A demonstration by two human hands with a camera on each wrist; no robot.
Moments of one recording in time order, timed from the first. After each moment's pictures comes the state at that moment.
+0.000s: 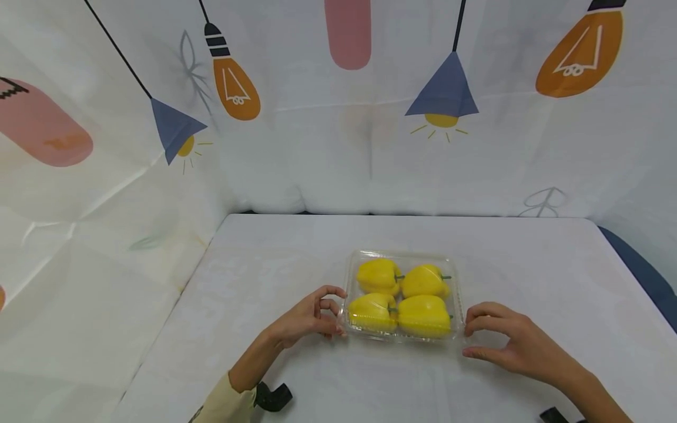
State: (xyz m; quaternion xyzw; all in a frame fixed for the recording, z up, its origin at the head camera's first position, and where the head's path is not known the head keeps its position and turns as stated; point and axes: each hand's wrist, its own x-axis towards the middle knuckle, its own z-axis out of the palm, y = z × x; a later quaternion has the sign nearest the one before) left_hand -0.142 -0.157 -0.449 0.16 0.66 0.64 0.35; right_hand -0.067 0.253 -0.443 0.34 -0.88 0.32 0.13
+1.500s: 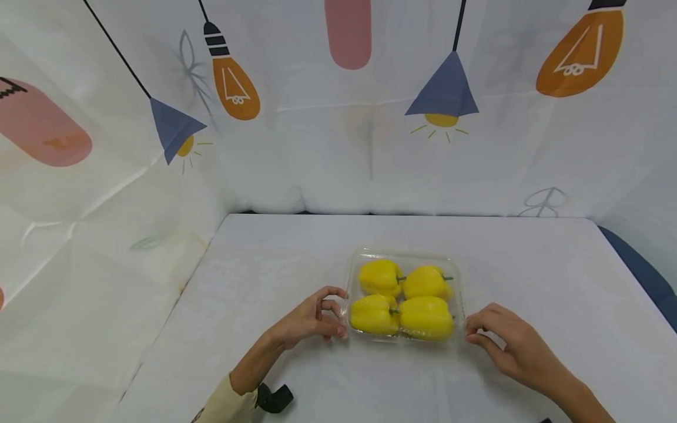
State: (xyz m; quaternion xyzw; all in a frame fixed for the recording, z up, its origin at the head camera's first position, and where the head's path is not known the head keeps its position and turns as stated) left_hand -0.139 -0.154 -0.446 0.18 0.68 0.62 0.34; right_hand -0.062 0.242 -0.440 0.35 -0.84 0.34 0.22
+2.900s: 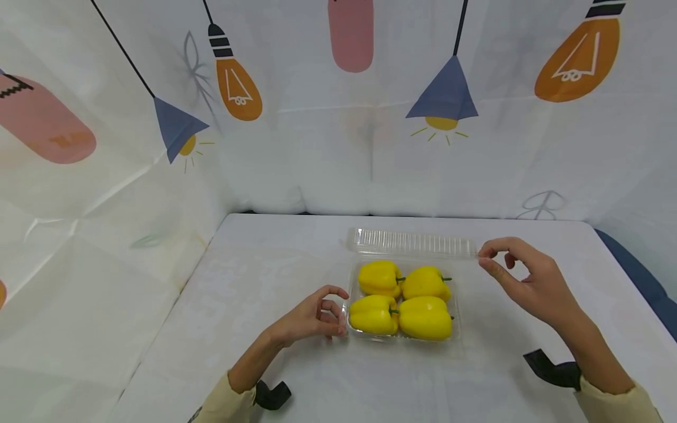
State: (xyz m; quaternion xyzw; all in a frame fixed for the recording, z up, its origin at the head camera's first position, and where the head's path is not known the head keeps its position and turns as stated) left_hand -0.136 -0.153 -0.436 0.20 0.71 0.58 0.33; right_hand -0.110 0.249 -0.360 0.23 -0.88 0.33 0.27
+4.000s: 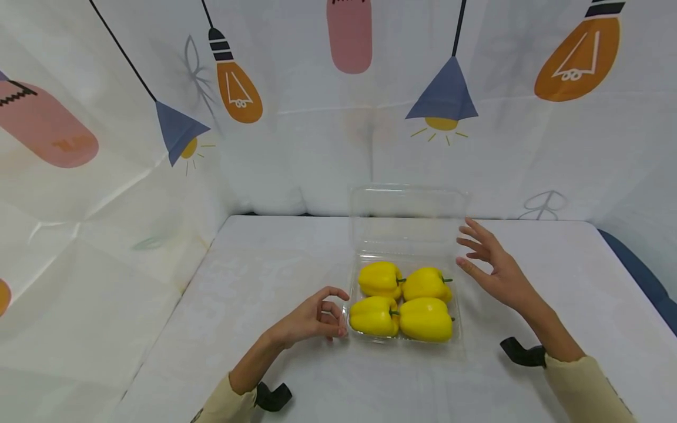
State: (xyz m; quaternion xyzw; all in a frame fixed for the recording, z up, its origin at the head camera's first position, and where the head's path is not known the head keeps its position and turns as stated) left_hand -0.138 -0.154 -0.439 0.20 0.70 0.59 0.34; right_hand -0.158 0.252 -0.420 0.20 -0.88 0.41 0.14
